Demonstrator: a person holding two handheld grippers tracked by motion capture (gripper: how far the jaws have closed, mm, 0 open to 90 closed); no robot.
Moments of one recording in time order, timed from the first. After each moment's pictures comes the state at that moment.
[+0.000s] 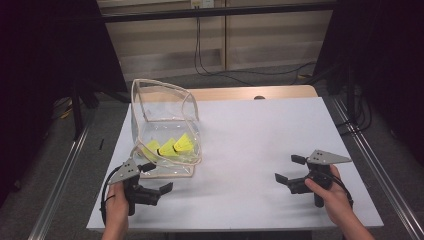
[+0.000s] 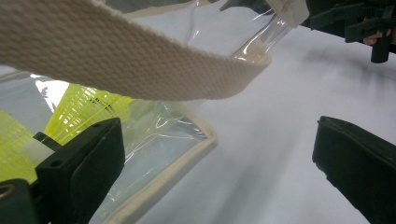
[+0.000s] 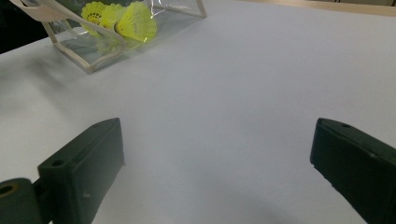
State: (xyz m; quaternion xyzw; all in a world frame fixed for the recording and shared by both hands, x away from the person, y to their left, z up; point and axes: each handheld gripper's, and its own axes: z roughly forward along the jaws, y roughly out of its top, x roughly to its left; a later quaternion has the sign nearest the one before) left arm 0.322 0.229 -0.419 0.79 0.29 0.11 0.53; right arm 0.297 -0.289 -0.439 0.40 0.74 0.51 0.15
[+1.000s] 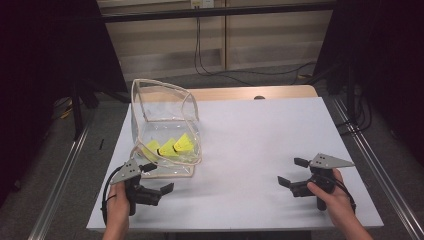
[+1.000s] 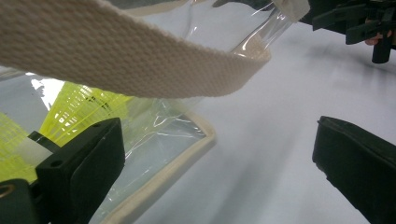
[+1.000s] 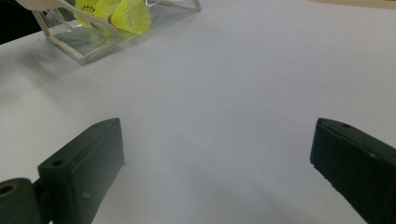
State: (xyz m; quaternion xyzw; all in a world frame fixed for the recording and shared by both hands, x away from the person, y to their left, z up) left arm 0.323 0.227 -0.421 0.79 0.28 0.11 0.53; right arm 0.290 -0.295 -0.447 0.41 0.74 0.50 0.16
